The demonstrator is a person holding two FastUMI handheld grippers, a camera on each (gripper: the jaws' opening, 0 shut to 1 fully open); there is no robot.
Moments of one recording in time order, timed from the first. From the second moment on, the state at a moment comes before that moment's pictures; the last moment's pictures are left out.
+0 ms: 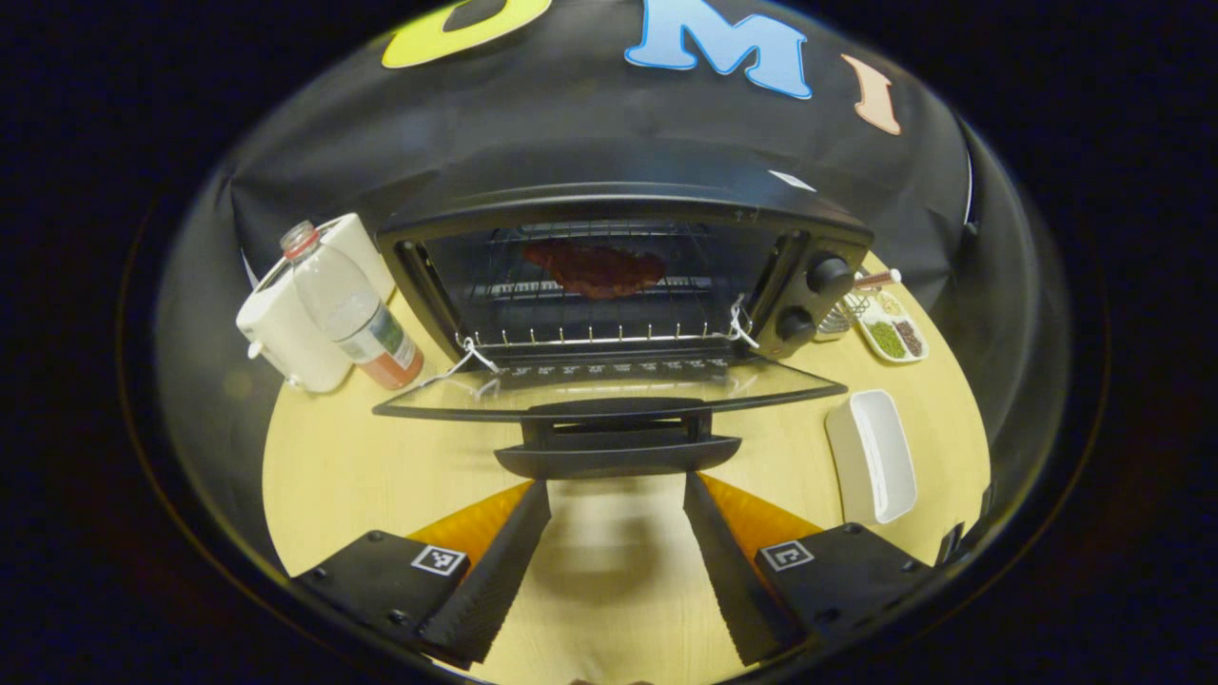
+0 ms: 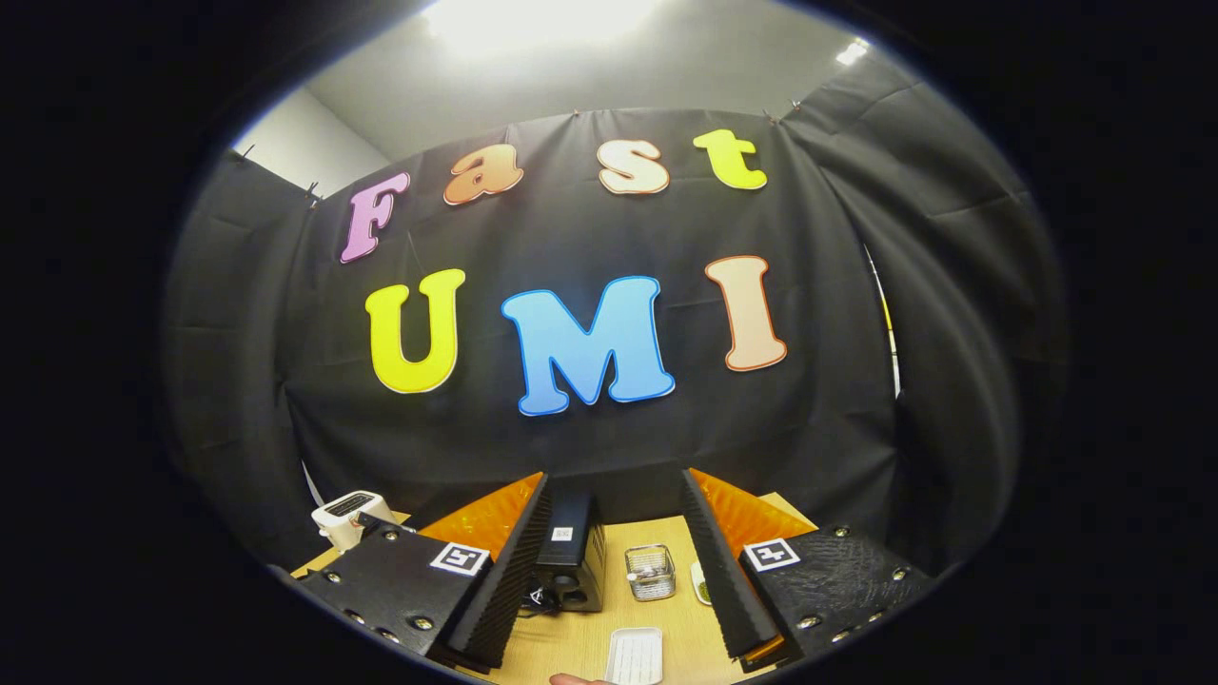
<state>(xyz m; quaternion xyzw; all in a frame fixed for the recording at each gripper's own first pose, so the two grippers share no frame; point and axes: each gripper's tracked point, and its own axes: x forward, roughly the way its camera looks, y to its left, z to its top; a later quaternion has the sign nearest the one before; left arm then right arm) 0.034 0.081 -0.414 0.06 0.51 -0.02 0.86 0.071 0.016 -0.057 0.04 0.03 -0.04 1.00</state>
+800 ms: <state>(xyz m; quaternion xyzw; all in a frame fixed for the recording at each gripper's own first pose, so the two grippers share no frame) 0.076 0.069 -0.348 0.05 0.41 0.00 0.91 0.073 -0.017 -0.066 0.04 0.04 -0.03 1.00</state>
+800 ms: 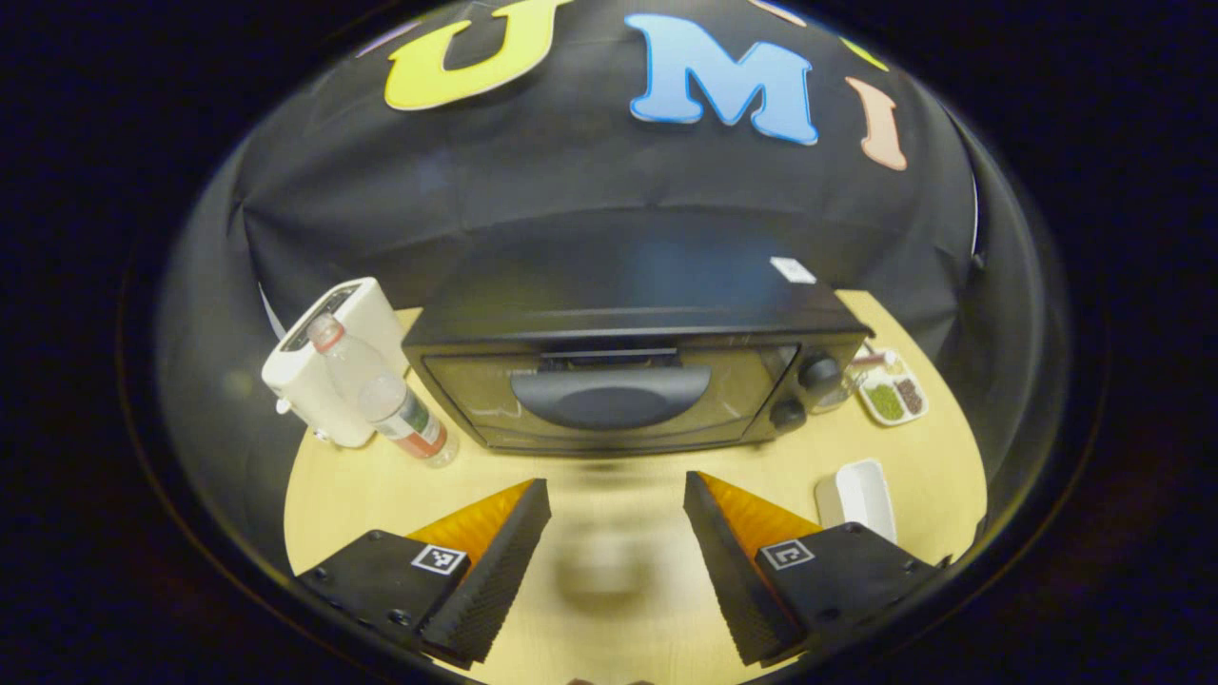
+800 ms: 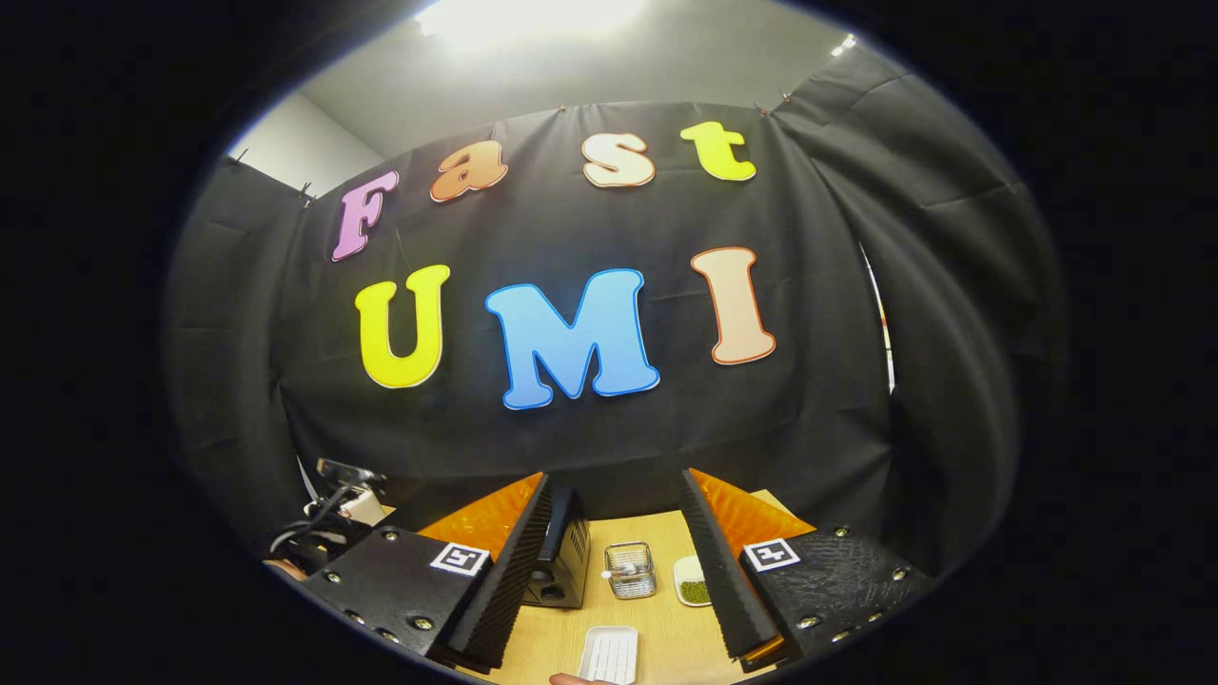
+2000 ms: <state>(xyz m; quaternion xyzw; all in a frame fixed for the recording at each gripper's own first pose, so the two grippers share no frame) -0.027 0.048 -0.023 0.03 0.08 -0.05 0.99 -0.007 0.071 0.017 0.01 -0.01 -0.02 1.00</state>
